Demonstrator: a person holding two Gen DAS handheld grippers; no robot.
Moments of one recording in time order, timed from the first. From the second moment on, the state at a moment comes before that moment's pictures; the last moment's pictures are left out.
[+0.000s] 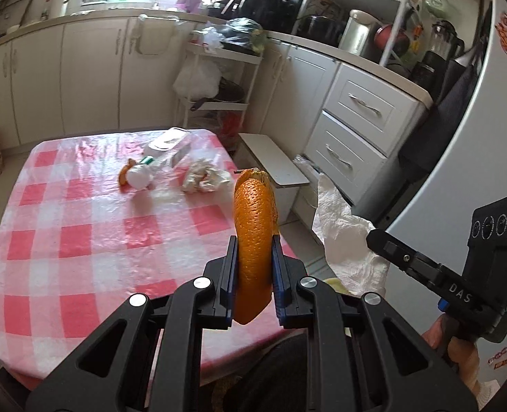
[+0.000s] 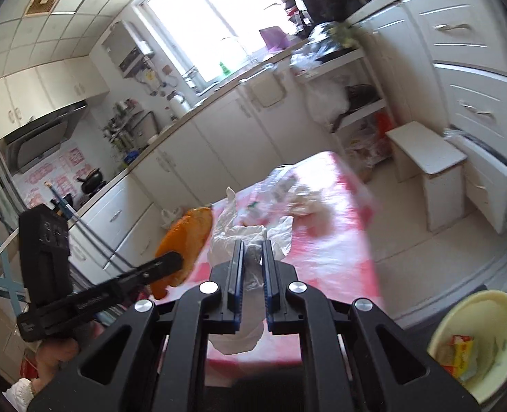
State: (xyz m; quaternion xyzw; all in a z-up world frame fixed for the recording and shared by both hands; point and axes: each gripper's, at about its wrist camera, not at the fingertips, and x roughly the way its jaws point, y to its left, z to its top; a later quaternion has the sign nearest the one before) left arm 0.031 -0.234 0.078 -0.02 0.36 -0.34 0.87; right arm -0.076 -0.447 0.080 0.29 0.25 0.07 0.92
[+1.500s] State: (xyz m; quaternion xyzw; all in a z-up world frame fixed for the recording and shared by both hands) left arm -0.051 -0.417 0.040 -0.01 0.33 -0.45 0.83; right arm -0.160 -0.574 -0.064 0.39 0.37 -0.15 0.83
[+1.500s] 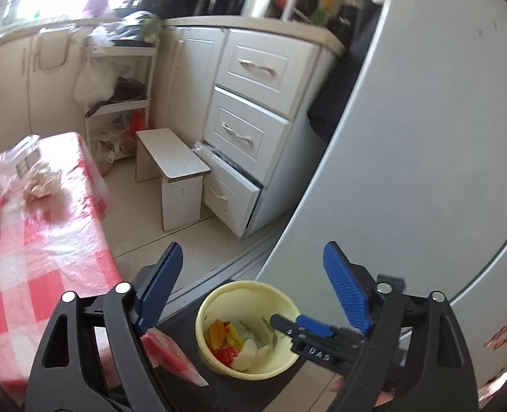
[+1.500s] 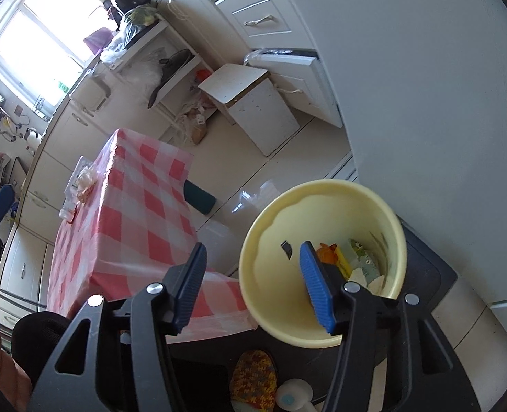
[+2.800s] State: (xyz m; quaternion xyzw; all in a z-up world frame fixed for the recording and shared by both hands) left arm -0.003 -0.164 0.050 -0.13 0.32 -0.29 0.89; right arm -0.067 -0.419 0.064 0.24 0.34 -0.04 0.91
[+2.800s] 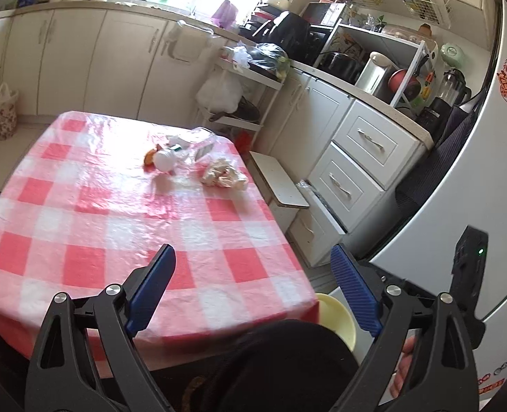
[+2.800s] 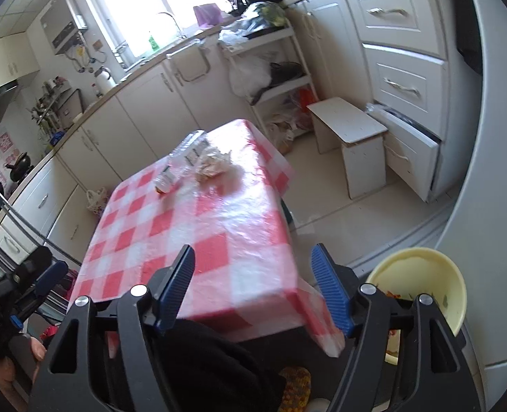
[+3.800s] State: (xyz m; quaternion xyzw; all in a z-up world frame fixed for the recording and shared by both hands) left arm 0.039 -0.102 0.032 -0.06 0.34 -0.17 0.92; right arm 0.012 -0.348 0.078 0.19 0.34 0.05 0.92
